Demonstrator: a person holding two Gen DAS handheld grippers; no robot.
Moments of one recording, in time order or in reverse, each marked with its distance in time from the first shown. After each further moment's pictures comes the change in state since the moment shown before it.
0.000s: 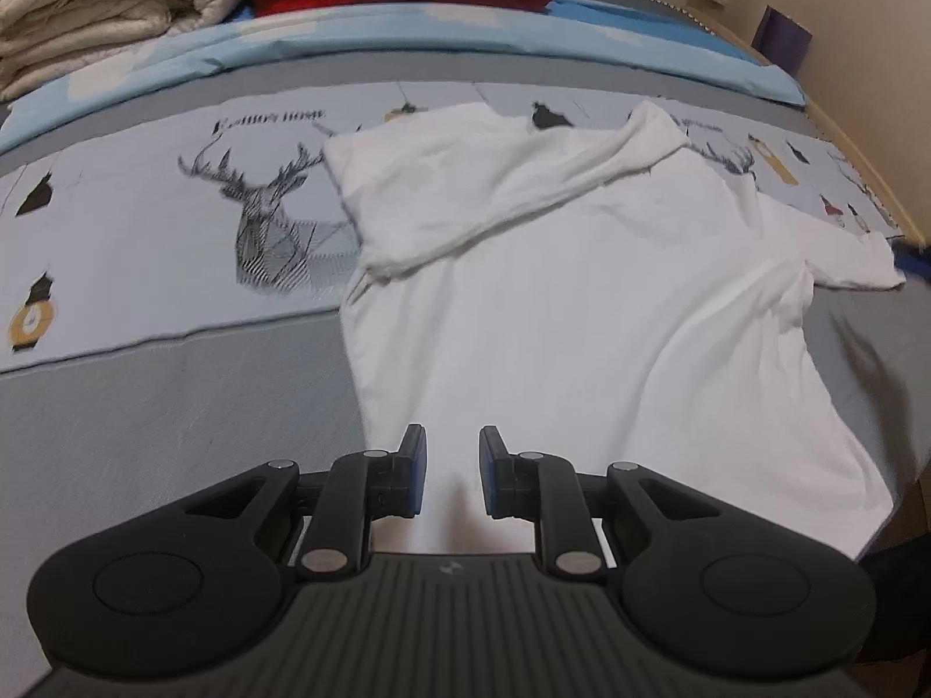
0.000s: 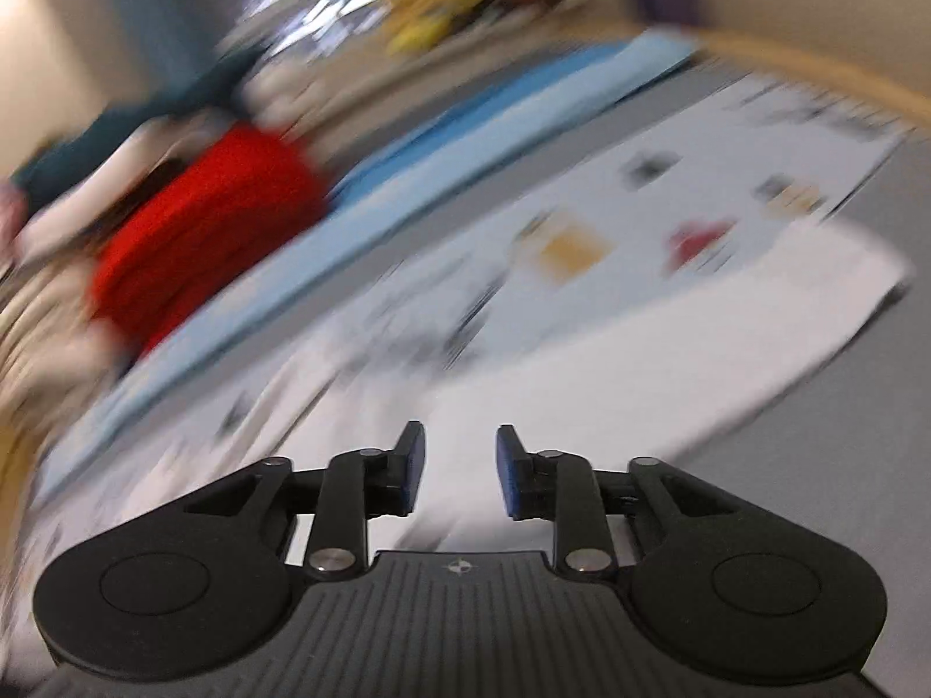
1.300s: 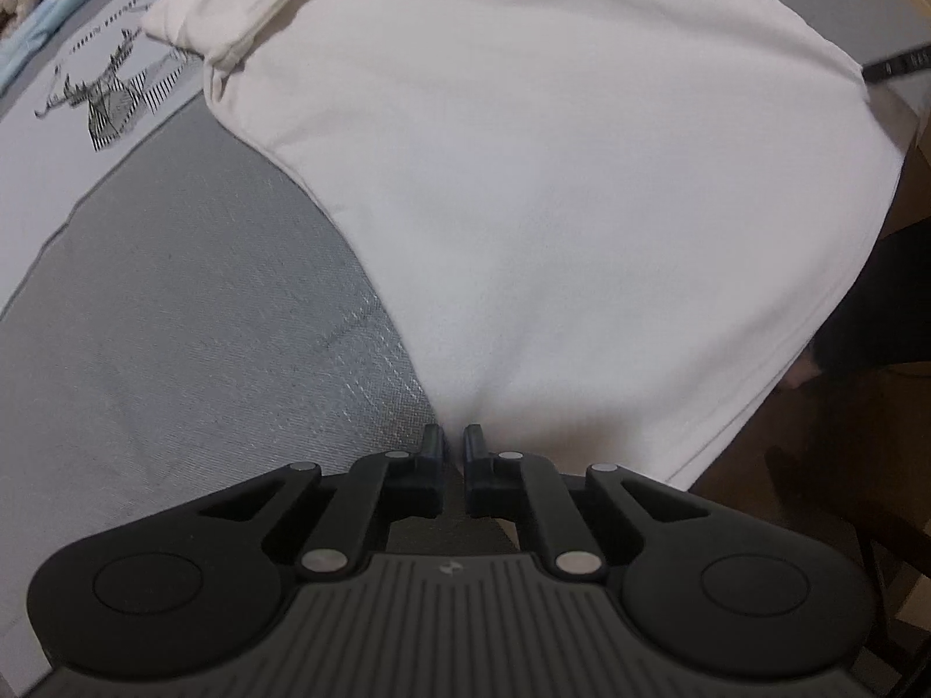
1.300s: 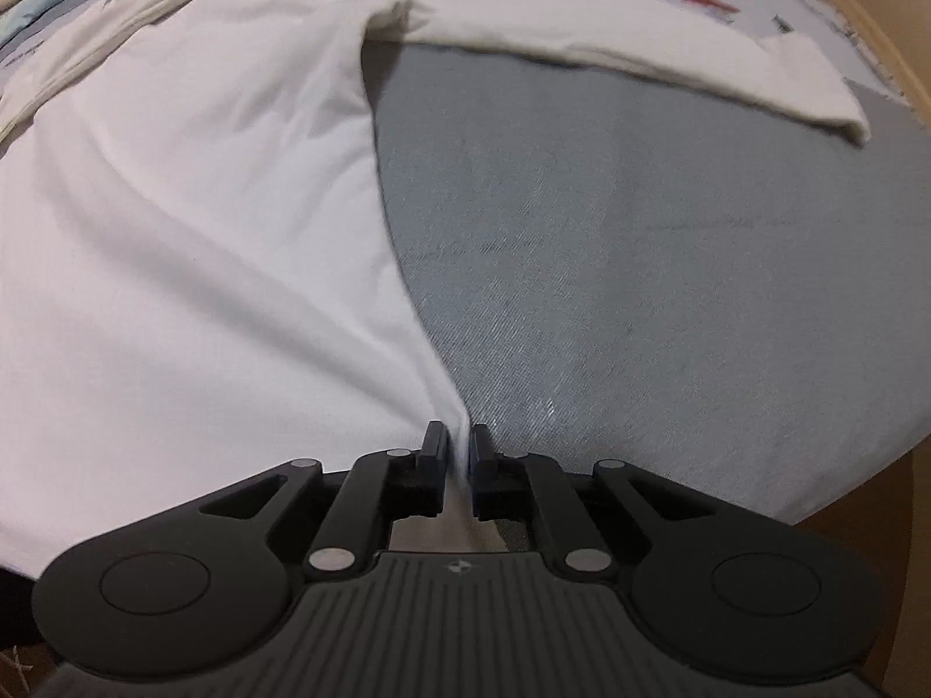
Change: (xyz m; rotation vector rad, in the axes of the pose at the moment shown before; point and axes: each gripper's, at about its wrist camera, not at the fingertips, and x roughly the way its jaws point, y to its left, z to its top) left arm 0.012 -0.058 -0.104 0.430 0.348 0.040; right arm -0.013 0.038 -0.159 -0.362 0.479 -0.380
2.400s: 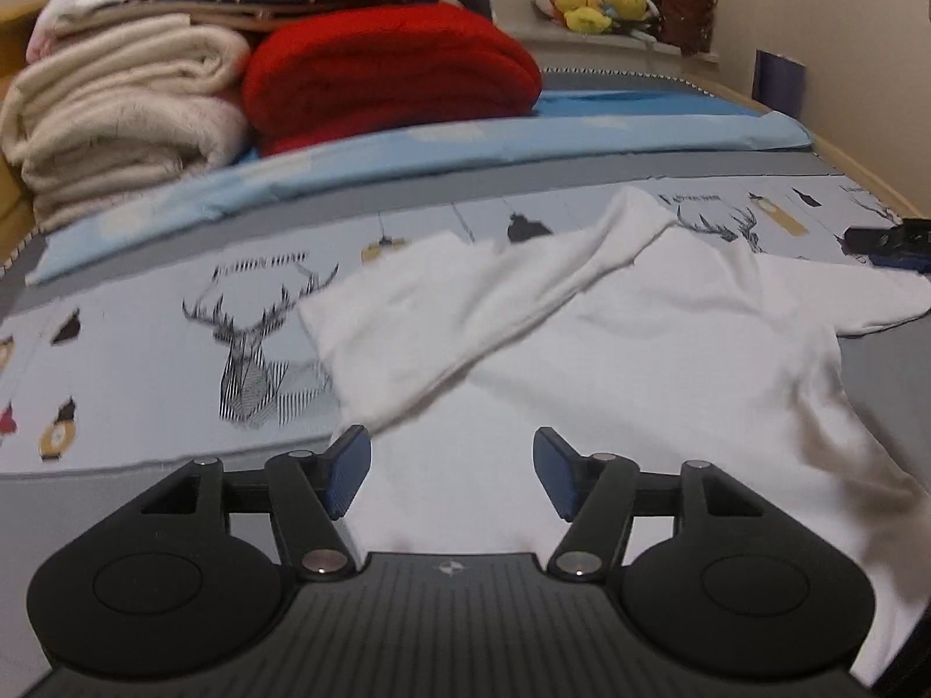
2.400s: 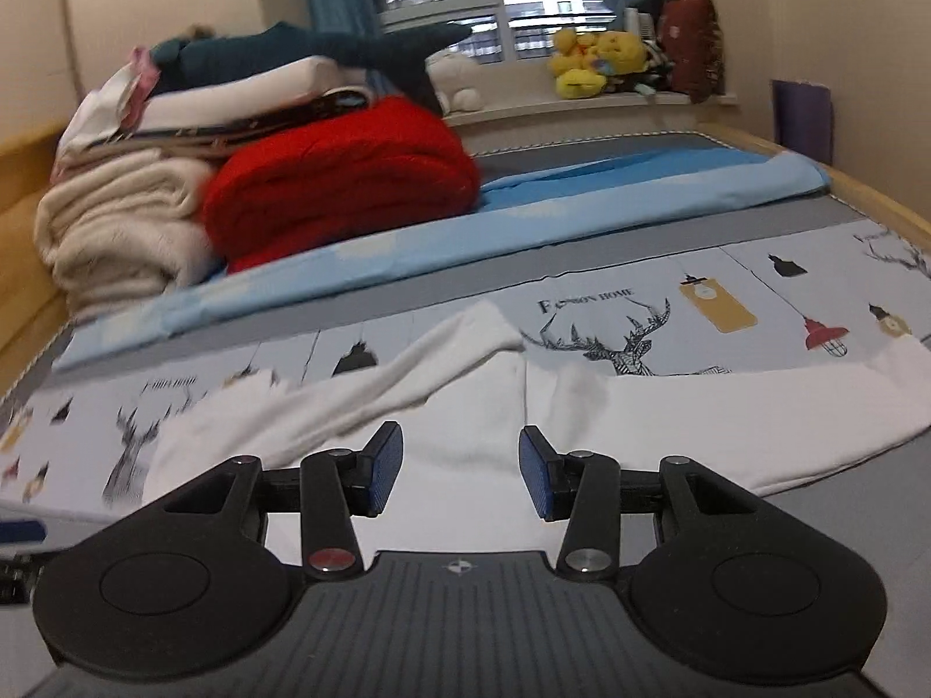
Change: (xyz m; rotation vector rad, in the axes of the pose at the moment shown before) left arm -0.080 0.005 0.101 -0.373 -0.586 0.220; right arm -0.069 0.060 0.114 0.090 -0.671 0.276
